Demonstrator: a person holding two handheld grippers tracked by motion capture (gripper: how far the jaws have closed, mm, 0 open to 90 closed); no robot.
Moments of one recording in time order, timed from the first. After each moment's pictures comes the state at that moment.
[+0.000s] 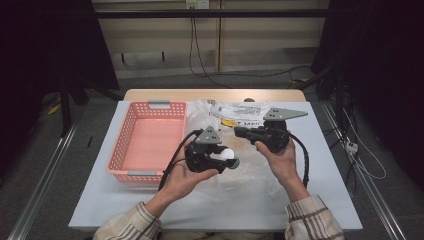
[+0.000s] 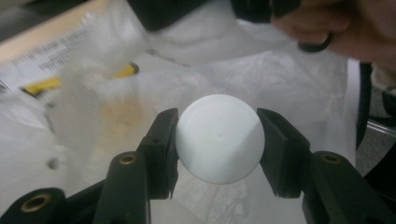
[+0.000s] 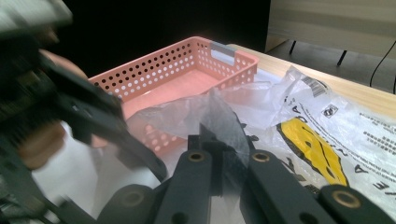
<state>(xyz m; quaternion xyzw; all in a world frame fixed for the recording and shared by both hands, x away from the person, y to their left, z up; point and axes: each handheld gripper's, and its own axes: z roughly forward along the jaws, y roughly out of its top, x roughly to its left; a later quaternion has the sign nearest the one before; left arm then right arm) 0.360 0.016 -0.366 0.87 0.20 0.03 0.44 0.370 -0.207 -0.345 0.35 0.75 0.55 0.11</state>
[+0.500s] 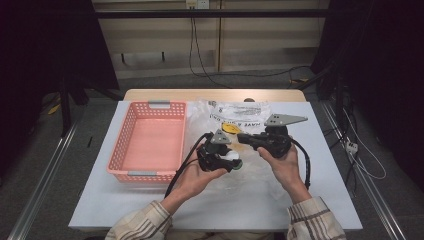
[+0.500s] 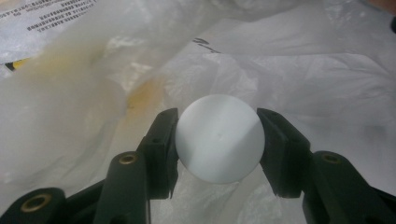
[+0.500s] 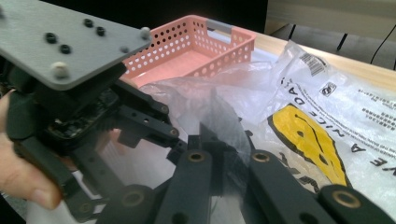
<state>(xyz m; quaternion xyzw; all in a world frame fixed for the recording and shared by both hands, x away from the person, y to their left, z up) 0.380 -0.008 -0.401 0.87 0.25 0.04 0.42 0.365 -0.214 -0.360 0.36 0.77 0.52 0.10</state>
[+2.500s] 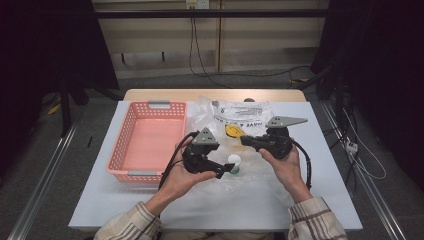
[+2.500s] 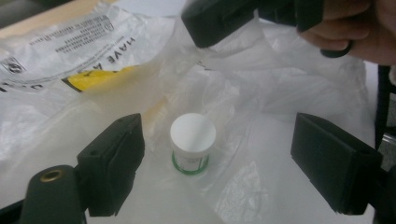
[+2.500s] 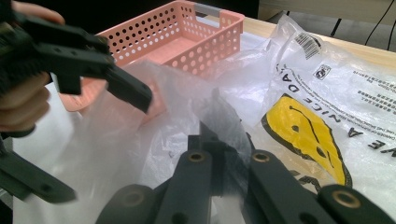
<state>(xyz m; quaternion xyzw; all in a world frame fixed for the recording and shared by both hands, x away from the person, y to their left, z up) 0.363 0.036 -0.365 0.86 0.22 0.05 0.47 0.369 -0.220 -0.372 0.38 0.77 0.51 0.10</state>
